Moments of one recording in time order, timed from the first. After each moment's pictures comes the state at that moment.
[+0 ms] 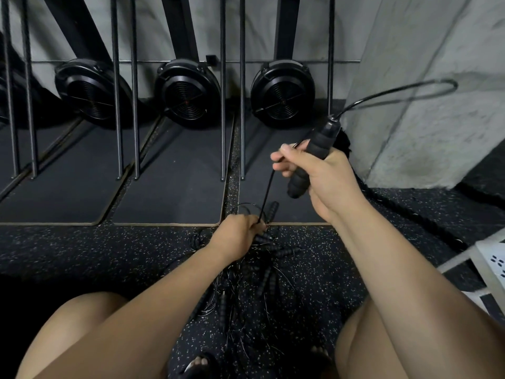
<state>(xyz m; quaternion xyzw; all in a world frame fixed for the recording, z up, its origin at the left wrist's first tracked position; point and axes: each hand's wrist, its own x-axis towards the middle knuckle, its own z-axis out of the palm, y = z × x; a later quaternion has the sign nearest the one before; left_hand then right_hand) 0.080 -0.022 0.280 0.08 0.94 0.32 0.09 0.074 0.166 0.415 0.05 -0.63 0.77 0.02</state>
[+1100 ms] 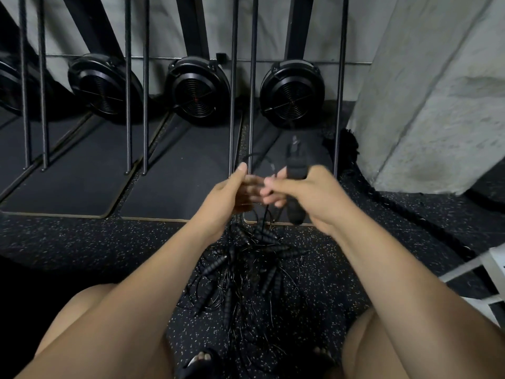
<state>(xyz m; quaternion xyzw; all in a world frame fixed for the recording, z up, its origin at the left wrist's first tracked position) 0.084 -0.055 0.349 -0.03 0.68 0.73 0.10 0.091 0.137 0.407 0.06 -0.75 0.65 -0.11</state>
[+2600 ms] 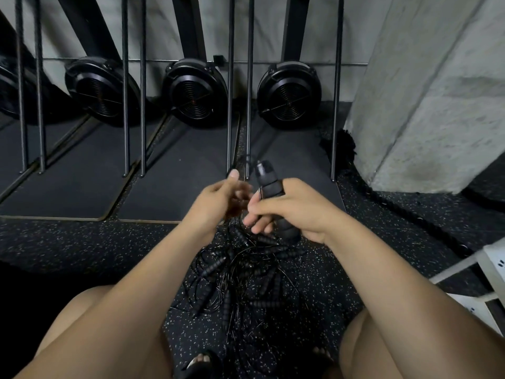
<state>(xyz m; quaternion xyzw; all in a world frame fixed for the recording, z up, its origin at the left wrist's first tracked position) 0.087 -0.065 0.347 -0.05 0.71 0.70 0.08 0.106 0.131 0.407 0.10 -0.74 0.61 -0.26</state>
